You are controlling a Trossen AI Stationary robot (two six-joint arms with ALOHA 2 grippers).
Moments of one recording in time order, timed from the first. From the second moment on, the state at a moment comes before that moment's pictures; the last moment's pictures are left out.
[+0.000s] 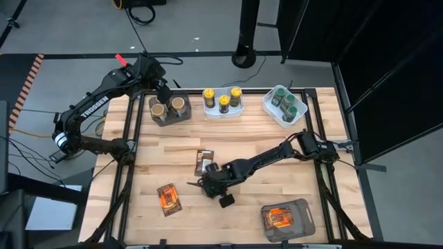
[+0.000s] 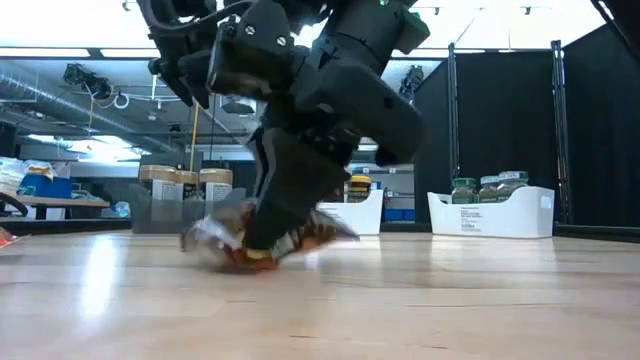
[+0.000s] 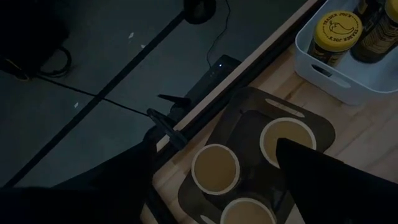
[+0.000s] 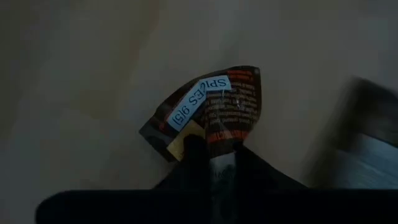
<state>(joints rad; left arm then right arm) 0.80 1.22 1.30 -0.96 -0.28 0.12 0.26 2.23 1.66 -0.51 -0.02 -0.15</state>
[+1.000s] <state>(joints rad) 0.80 1.22 1.30 -0.92 -0.28 0.13 0.90 1.72 1.49 -1.25 0.13 1.35</state>
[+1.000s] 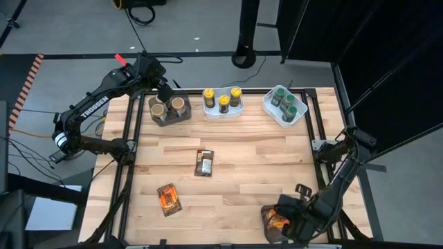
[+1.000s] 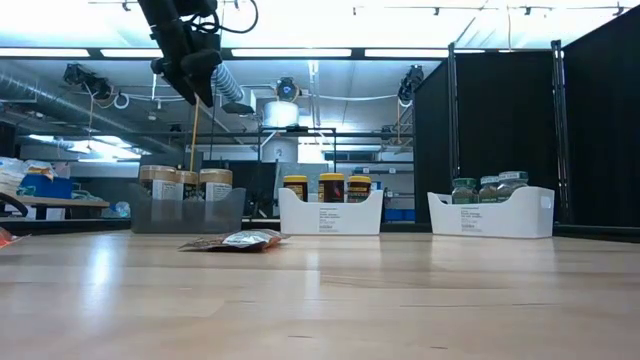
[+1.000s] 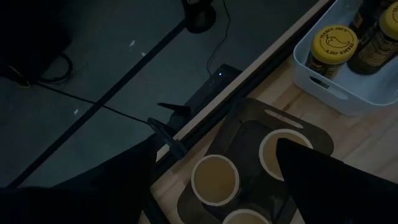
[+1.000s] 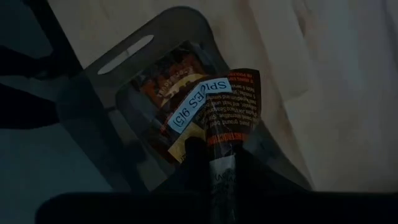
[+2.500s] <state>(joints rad) 0.80 1.22 1.30 -0.92 -0.28 0.13 0.13 2.02 1.49 -0.21 0.21 0.07</state>
